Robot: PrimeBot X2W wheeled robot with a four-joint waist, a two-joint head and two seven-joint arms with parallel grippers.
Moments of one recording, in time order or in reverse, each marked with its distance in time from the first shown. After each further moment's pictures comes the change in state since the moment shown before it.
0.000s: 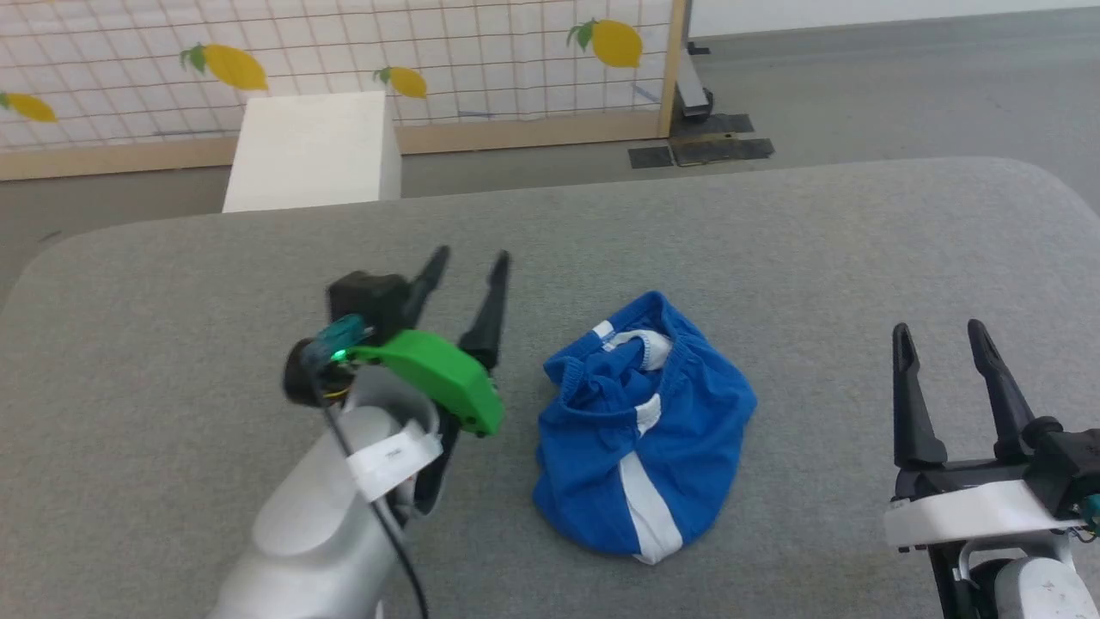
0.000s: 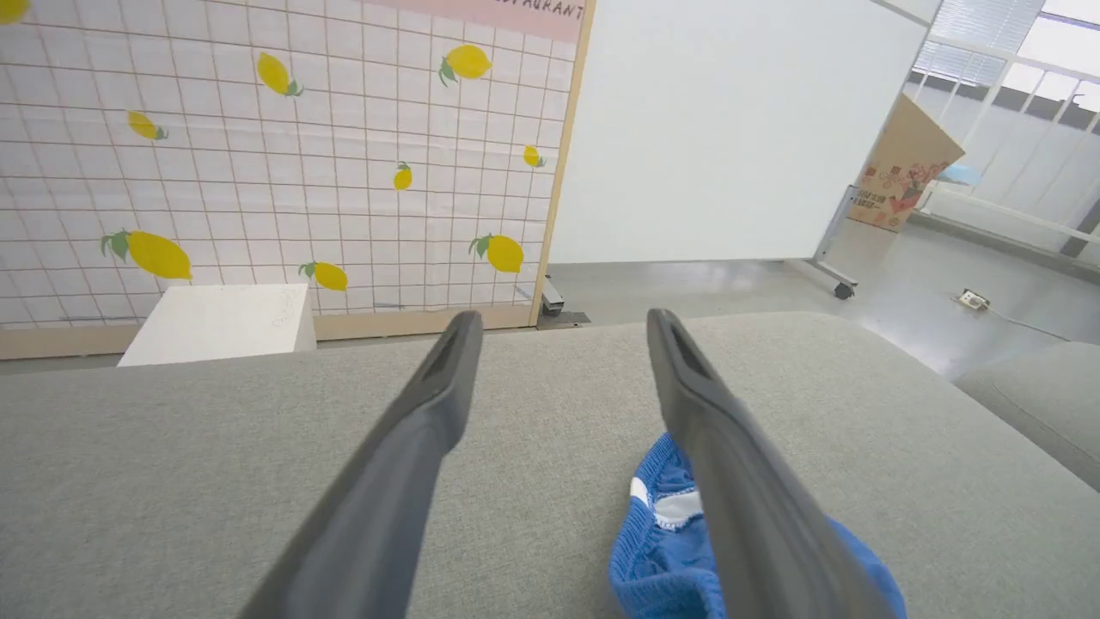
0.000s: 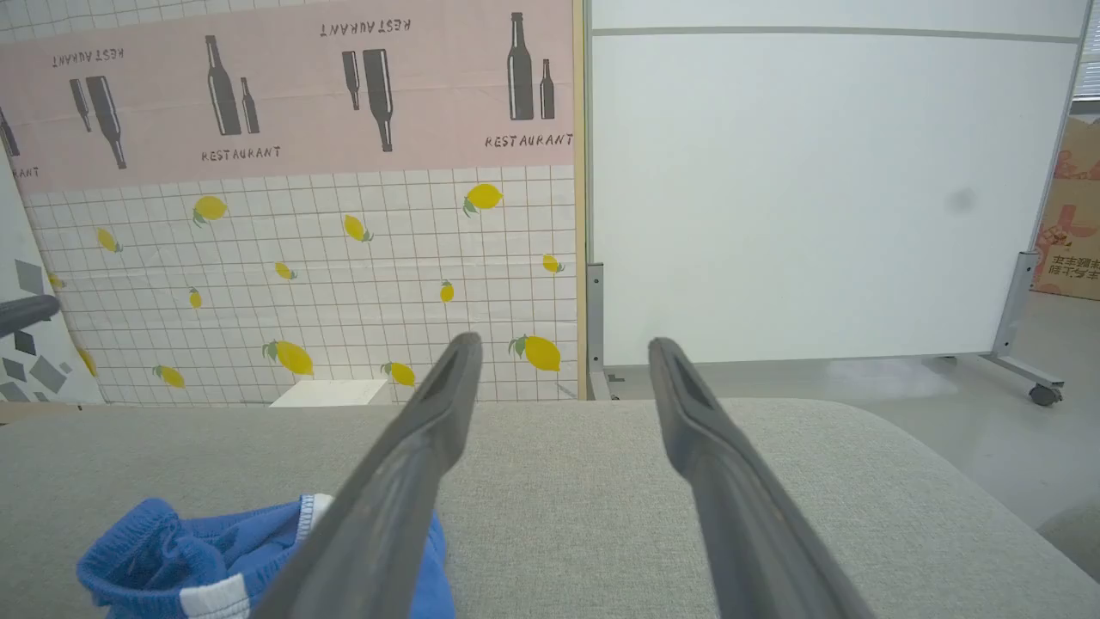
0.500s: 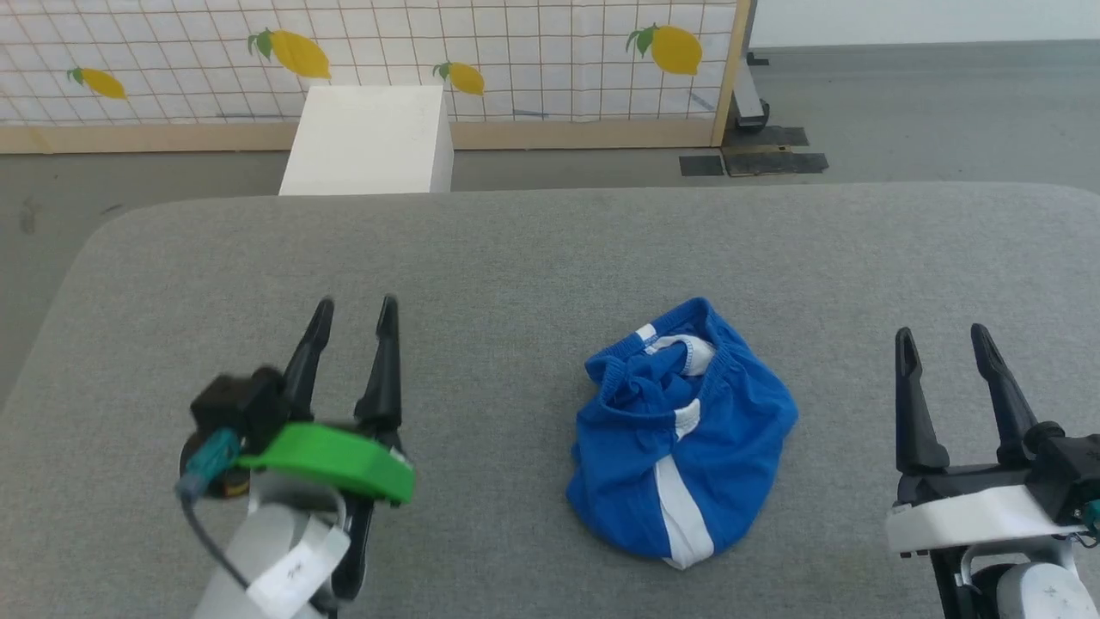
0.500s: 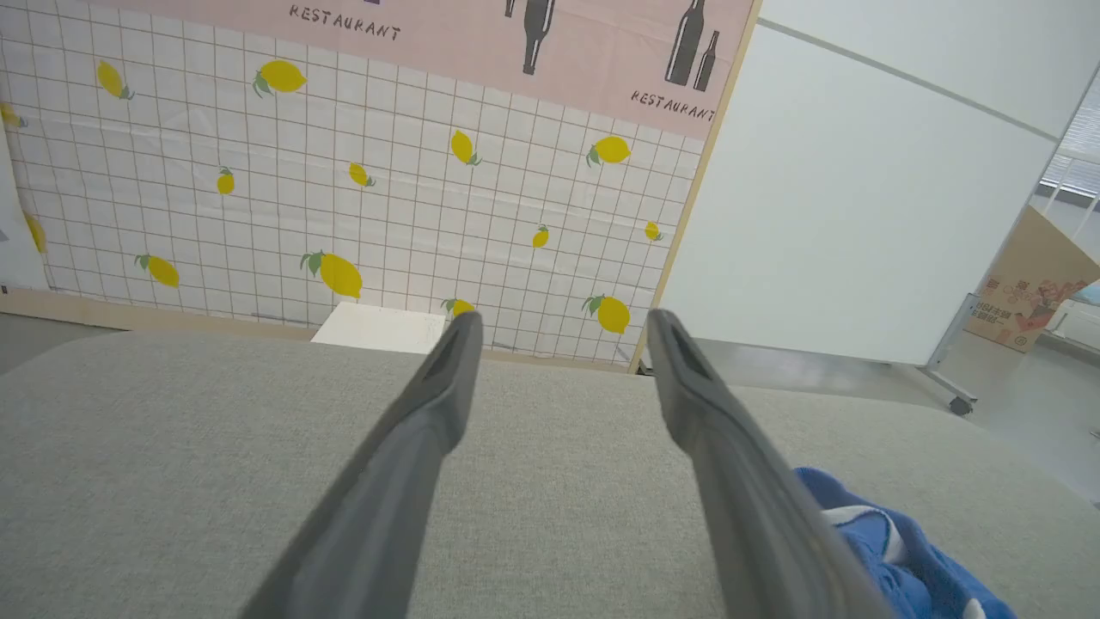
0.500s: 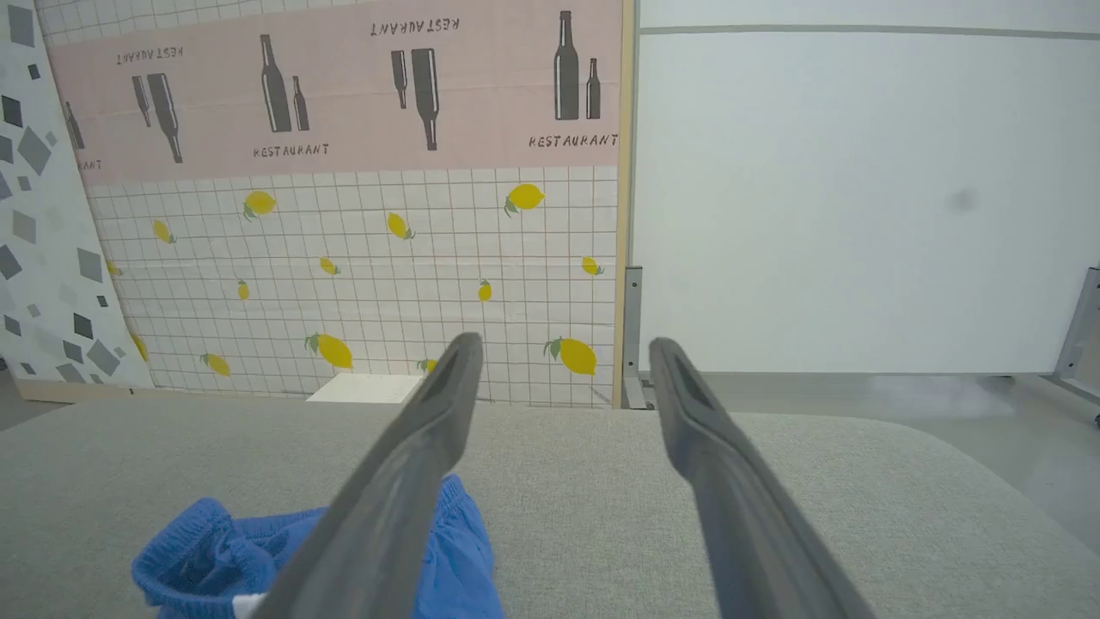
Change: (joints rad) left arm 0.320 -0.013 0.359 -0.287 0.198 -0.073 -0.041; right arm 0.012 0.000 -0.004 -0.010 -0.008 0.000 0.000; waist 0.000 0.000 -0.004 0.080
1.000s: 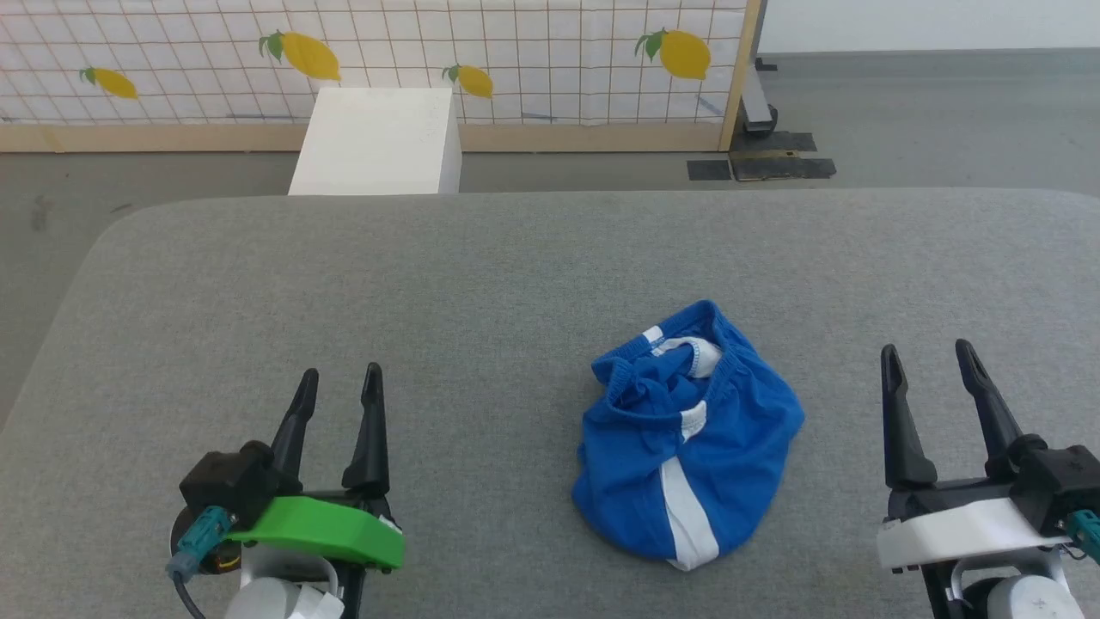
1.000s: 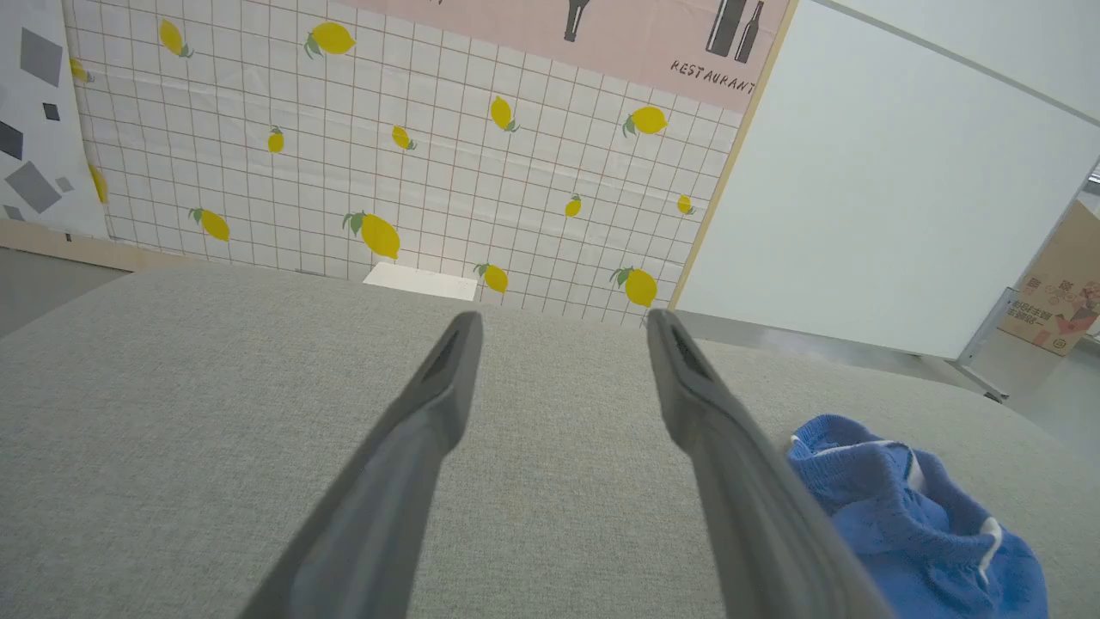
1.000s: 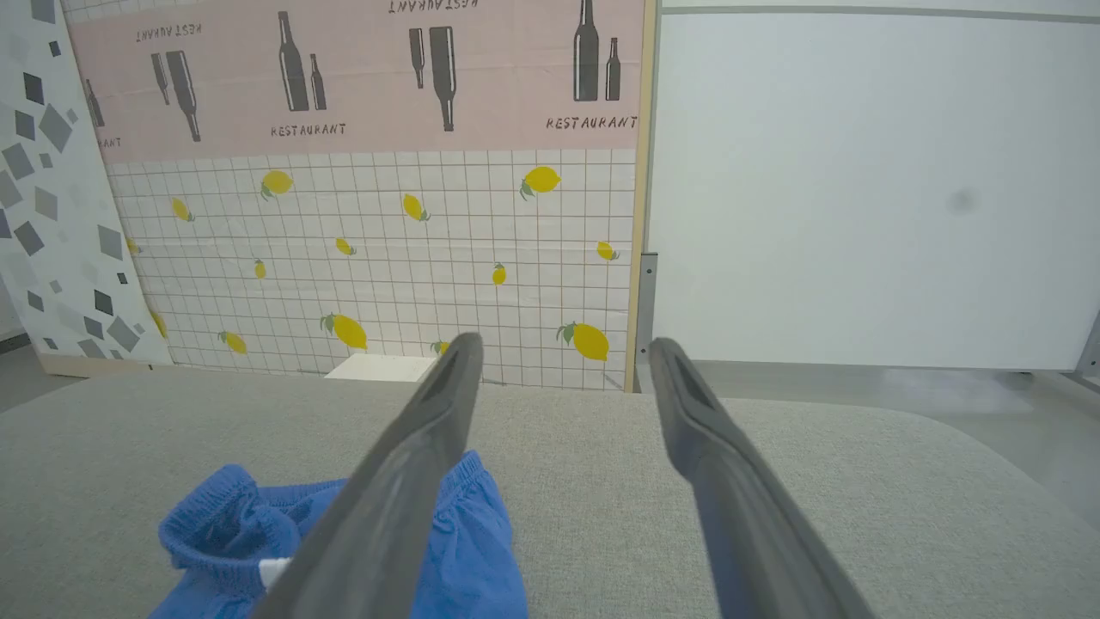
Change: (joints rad) left arm 0.164 -0.097 0.152 -0.057 0.120 -0.080 0.000; right arm 0.021 0.000 0.016 0.008 -0.013 0.000 0.000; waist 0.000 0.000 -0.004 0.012
